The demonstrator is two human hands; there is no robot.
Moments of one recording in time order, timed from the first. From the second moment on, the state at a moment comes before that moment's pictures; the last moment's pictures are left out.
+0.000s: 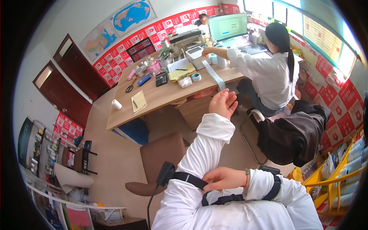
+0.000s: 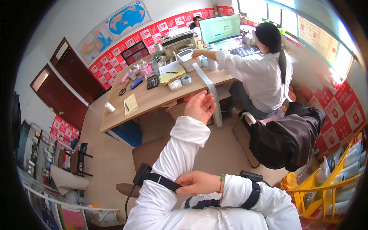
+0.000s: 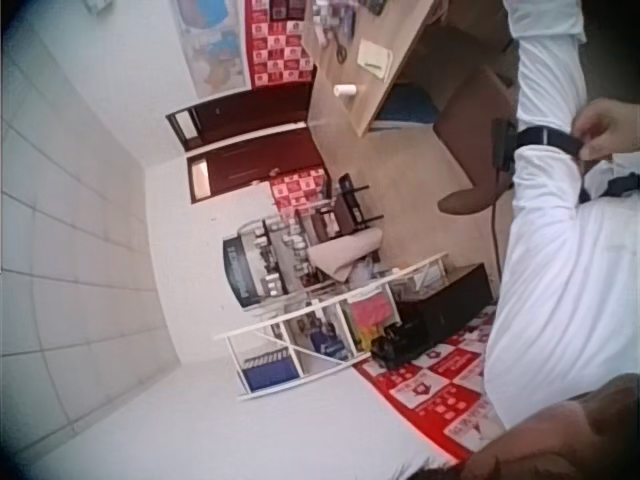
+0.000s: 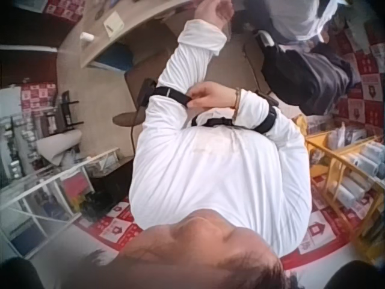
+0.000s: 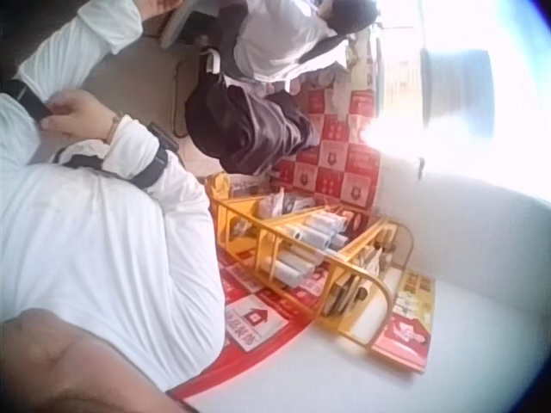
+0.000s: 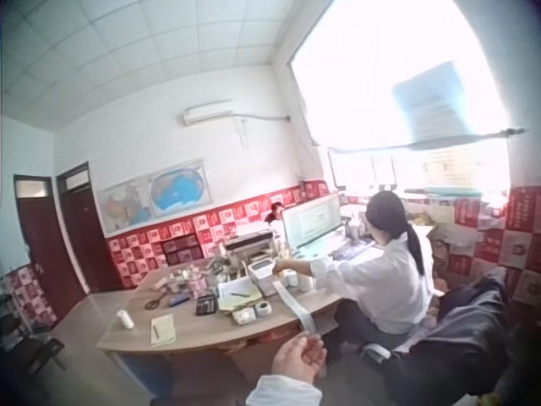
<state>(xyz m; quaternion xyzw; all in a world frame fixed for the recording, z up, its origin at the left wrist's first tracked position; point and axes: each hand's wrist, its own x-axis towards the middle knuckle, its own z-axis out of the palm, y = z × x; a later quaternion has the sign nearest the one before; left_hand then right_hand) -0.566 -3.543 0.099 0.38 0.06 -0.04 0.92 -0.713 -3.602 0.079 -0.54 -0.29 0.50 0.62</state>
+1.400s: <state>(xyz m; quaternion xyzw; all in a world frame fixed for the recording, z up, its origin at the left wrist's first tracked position) -0.659 -3.600 0.159 0.69 -0.48 0.31 0.46 -0.674 -3.662 0.023 -0.47 -0.11 0.31 0.82</state>
